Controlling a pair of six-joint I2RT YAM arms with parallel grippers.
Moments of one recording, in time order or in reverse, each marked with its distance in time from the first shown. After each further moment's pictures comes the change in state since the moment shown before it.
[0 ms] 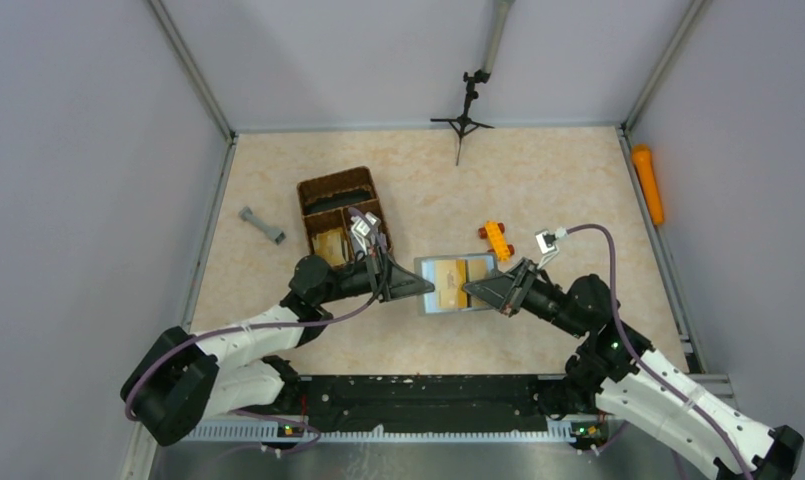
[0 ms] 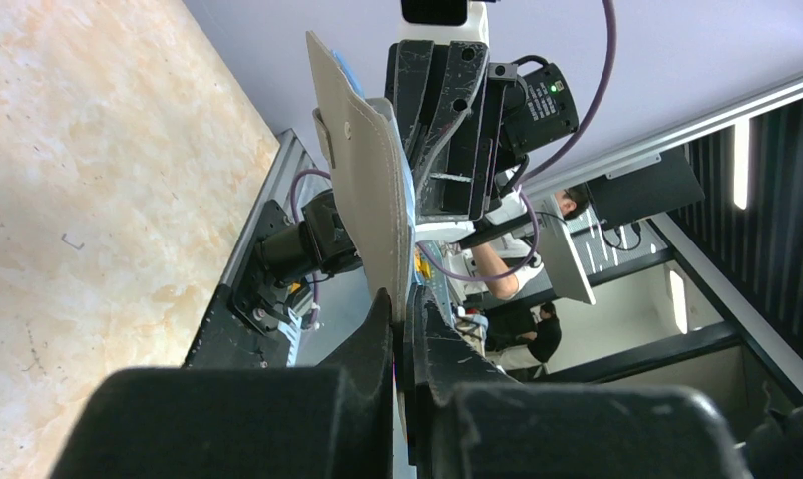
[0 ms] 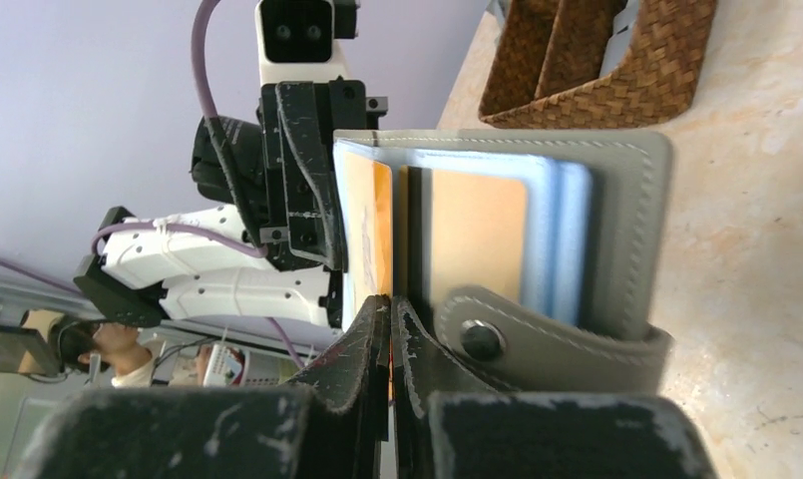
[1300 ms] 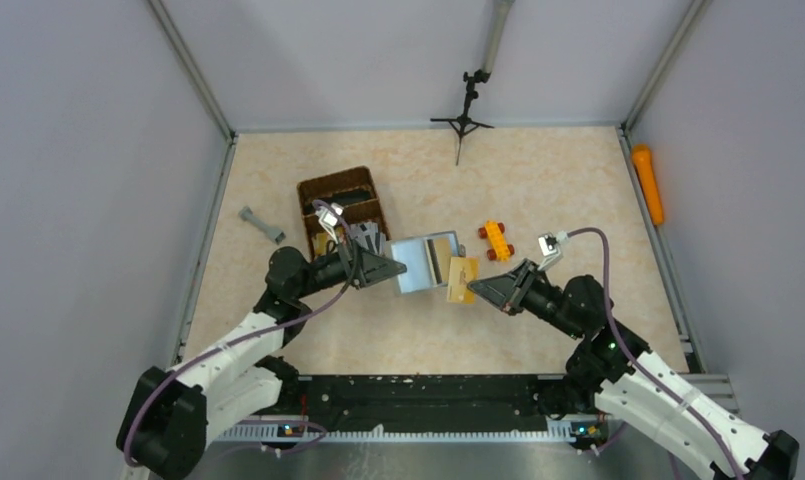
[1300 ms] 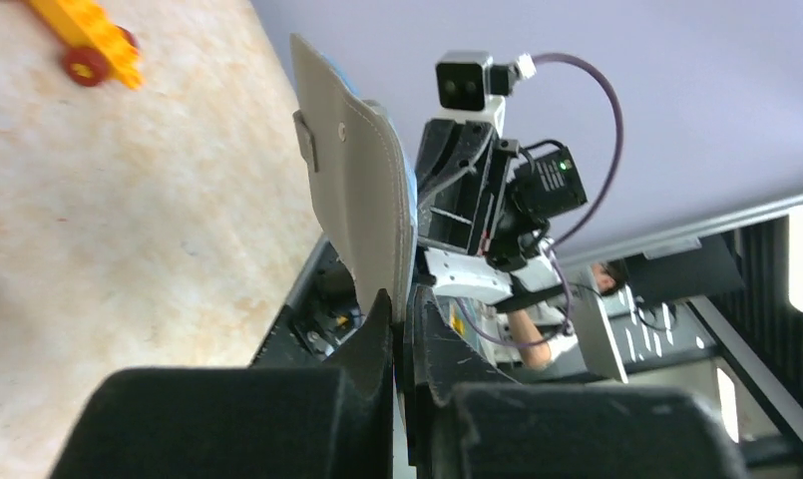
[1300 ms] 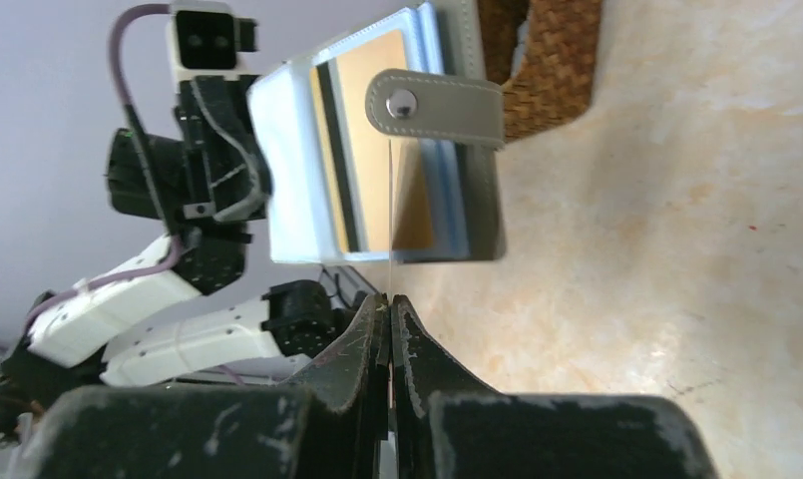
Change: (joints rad) left arm 0.200 -0.131 -0.015 -0.180 0.056 0.008; right arm -0.054 -0.021 -0.043 -0.043 0.048 -0.006
